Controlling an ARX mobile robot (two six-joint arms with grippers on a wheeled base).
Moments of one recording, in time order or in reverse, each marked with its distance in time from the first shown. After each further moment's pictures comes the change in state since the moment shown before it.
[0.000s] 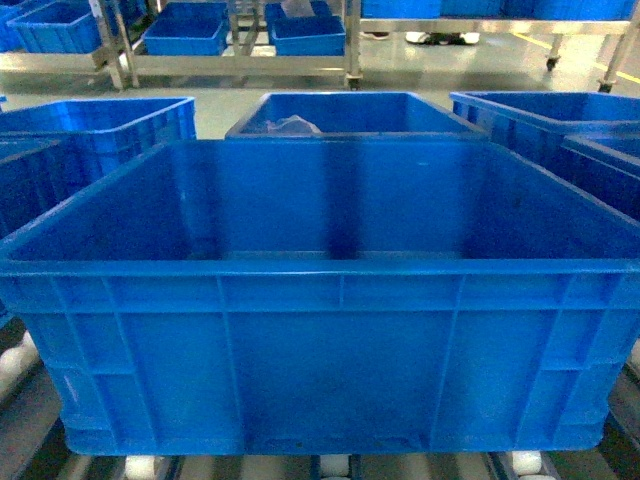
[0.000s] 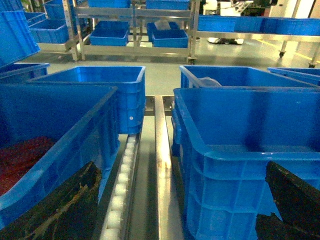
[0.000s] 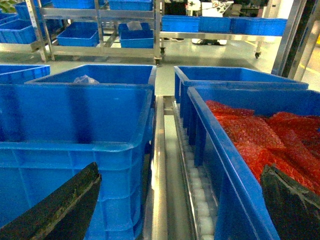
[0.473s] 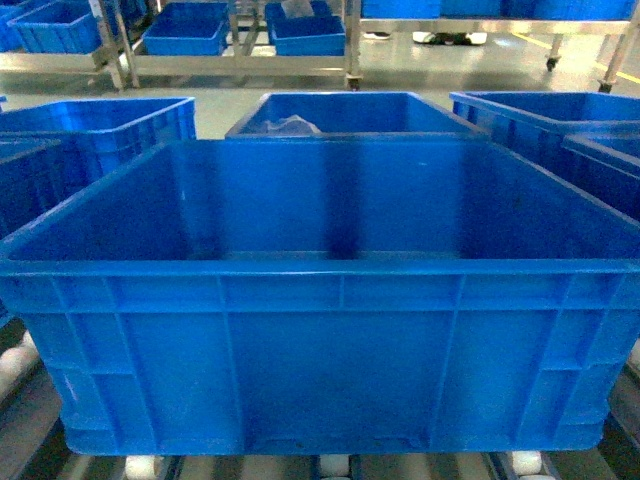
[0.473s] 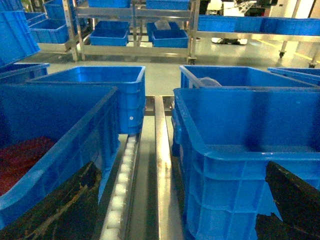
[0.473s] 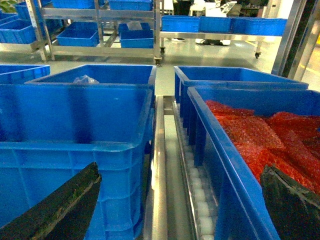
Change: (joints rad) left arm 0.000 0.000 0.000 0.000 0.000 0.000; right arm 0.000 0.000 0.000 0.000 0.000 0.000
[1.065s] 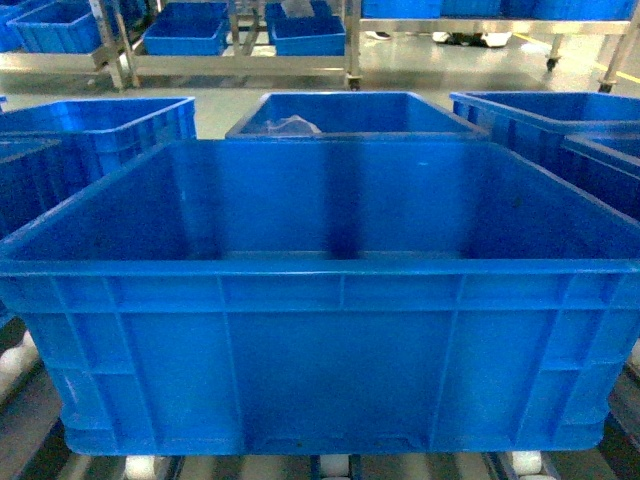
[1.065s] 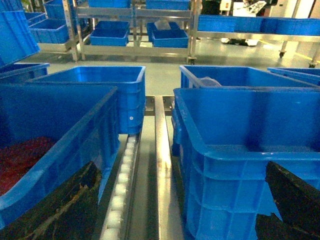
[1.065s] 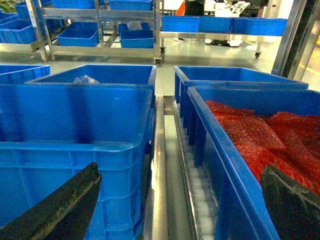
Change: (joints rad) left arm 0.000 0.000 0.000 0.000 0.000 0.000; right arm 0.000 0.000 0.000 0.000 0.000 0.000
